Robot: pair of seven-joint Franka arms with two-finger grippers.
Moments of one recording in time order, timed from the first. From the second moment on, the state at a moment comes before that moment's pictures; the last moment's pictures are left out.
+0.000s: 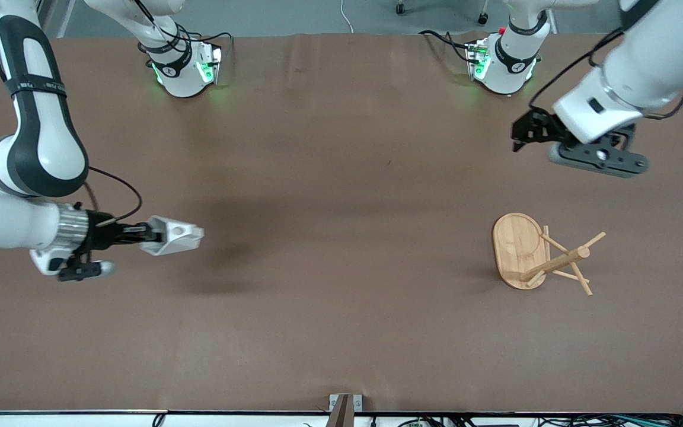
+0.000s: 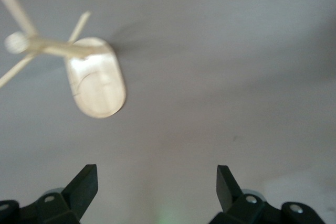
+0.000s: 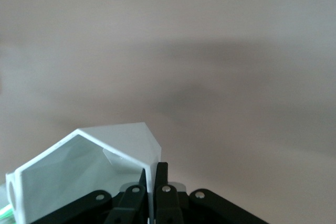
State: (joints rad) left arm -0.06 0.04 -0.32 -1.54 -0.08 1.58 -0.08; right arm -0.07 0.40 0.16 -1.63 0.53 1.81 -0.18
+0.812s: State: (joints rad) left arm -0.11 0.14 -0.59 -1.53 -0.18 1.94 0.15; right arm -0.01 0.40 0.40 -1.78 1.30 1.81 -0.20
